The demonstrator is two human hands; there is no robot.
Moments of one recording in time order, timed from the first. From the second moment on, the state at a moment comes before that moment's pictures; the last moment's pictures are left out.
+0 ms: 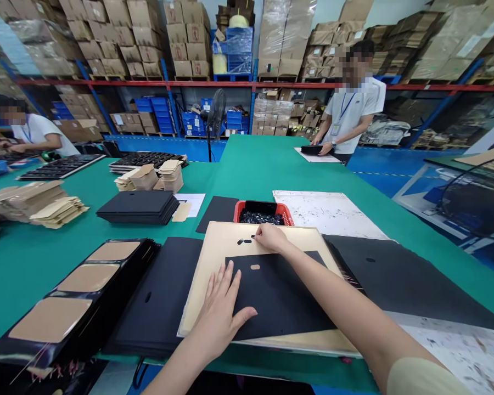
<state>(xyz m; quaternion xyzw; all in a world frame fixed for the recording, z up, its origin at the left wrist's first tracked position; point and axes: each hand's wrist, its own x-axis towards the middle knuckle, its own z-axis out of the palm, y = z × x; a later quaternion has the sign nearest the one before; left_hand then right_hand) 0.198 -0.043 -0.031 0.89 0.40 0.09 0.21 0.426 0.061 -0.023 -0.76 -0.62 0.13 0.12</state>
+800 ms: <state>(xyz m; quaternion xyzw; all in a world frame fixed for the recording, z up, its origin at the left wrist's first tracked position) 0.229 -0.013 -0.016 0.78 0.38 0.27 0.41 0.409 -0.044 0.007 -0.56 -0.57 0.48 0.36</state>
